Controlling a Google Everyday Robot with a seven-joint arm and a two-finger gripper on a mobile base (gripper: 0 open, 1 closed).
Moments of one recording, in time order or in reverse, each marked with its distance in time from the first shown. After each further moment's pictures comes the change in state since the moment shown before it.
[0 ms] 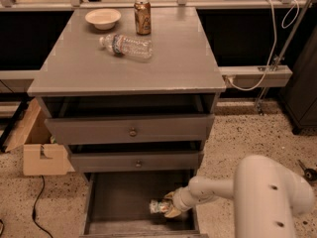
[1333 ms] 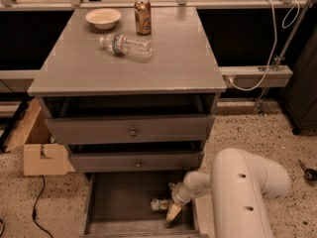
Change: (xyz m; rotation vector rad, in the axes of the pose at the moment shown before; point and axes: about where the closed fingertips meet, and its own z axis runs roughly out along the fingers) arm 0.027 -0.033 0.015 0.021 0.101 0.097
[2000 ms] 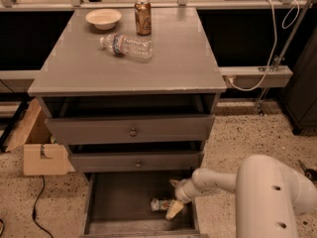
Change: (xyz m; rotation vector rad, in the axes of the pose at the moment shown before) arm -0.024 0.006 -0.048 -0.014 -0.134 0.062
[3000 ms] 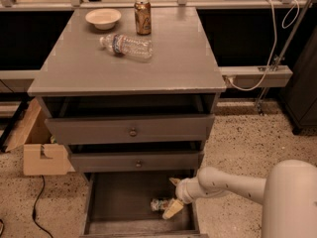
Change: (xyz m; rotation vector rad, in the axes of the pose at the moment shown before) arm -0.050 0.026 -0.051 0.004 -0.121 0.085
